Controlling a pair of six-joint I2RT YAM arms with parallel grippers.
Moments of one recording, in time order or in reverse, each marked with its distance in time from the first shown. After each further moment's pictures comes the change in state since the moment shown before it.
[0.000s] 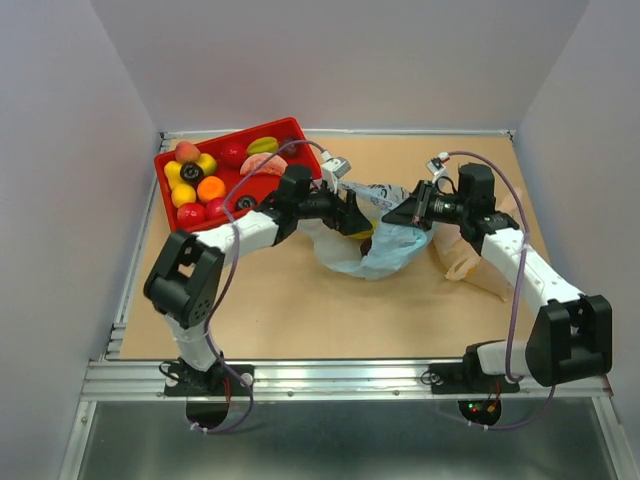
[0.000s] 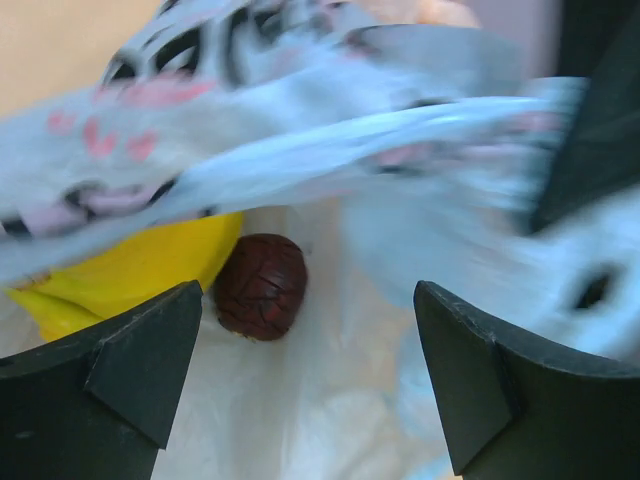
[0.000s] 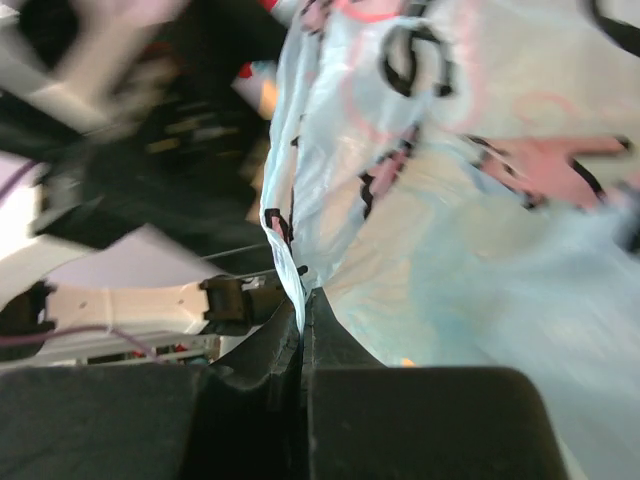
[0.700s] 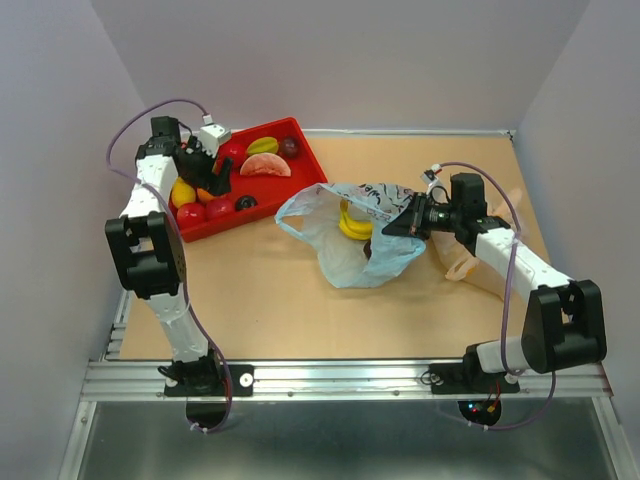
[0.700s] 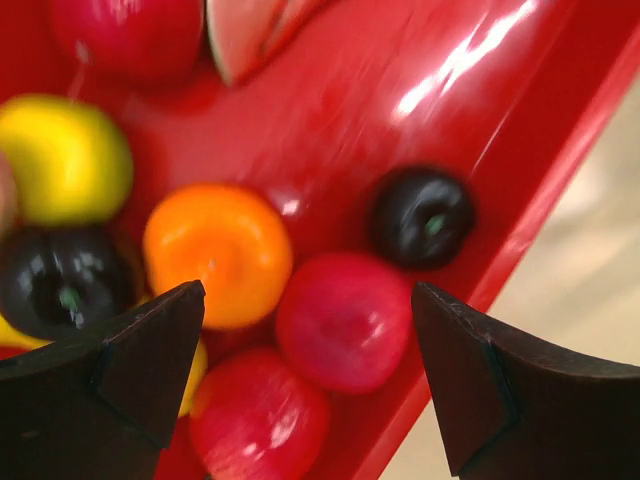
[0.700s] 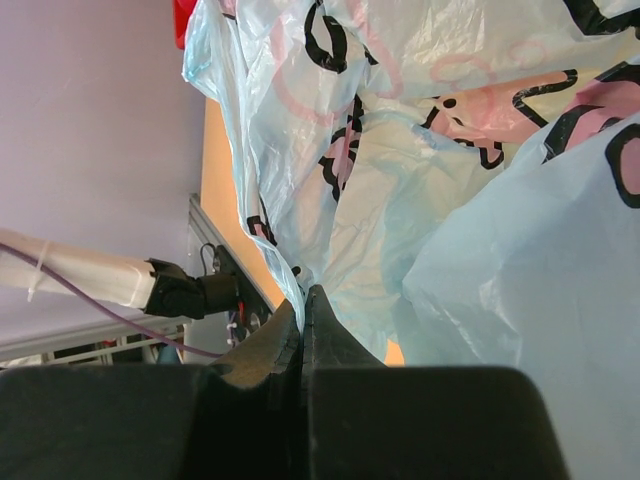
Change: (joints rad) left arm 0.706 0.119 0.555 -1.002 -0.101 0.996; right arm -0.019 0.070 -0.062 -0.021 0.025 -0.126
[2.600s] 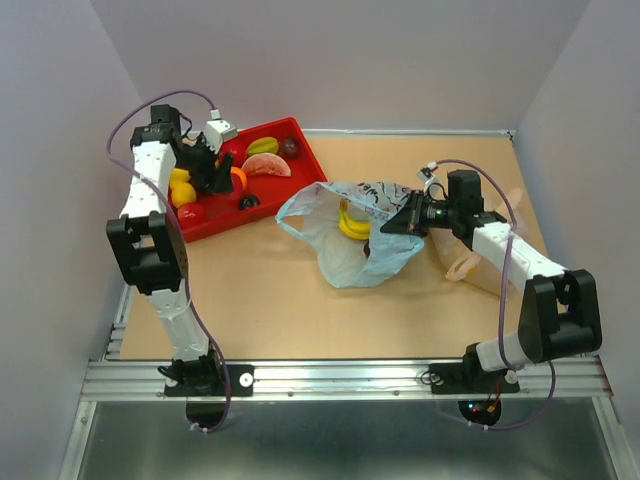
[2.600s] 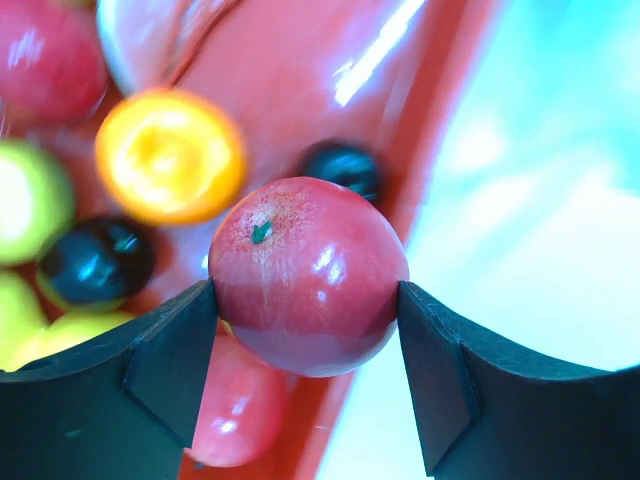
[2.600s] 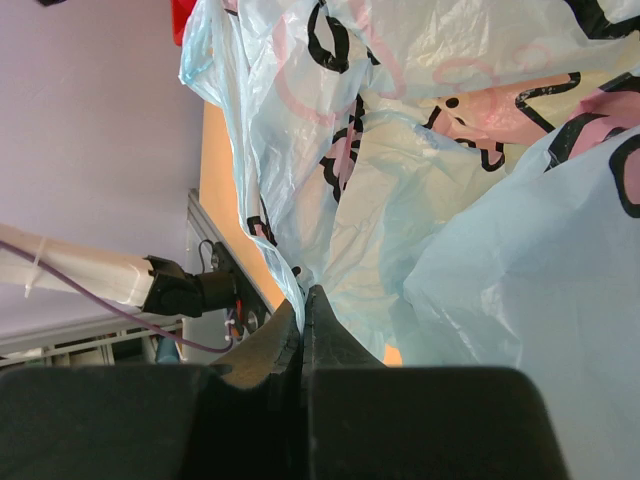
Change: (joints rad) left arm 0.000 0.079 0.211 -0.328 0.061 0.154; right arm 0.000 0.057 0.035 -0.002 -0.019 -0.024
